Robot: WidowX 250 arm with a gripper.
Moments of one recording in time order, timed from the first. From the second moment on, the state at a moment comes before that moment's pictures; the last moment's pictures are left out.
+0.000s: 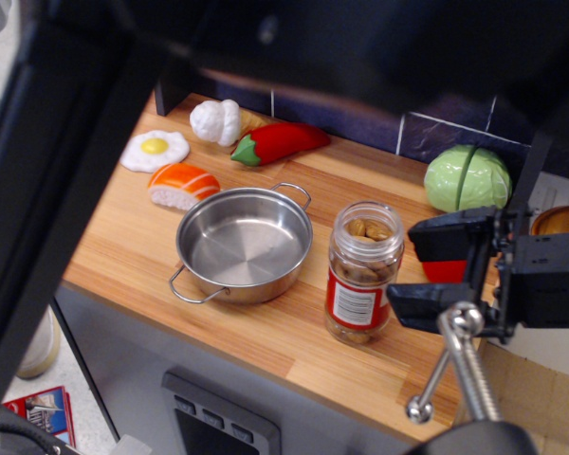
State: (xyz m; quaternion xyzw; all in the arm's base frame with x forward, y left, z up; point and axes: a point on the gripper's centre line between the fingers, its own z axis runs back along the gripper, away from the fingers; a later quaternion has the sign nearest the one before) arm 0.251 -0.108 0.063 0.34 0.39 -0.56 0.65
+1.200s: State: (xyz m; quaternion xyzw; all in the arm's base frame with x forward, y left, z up) arm 0.264 -0.045 0.032 0.39 0.45 -0.51 0.62
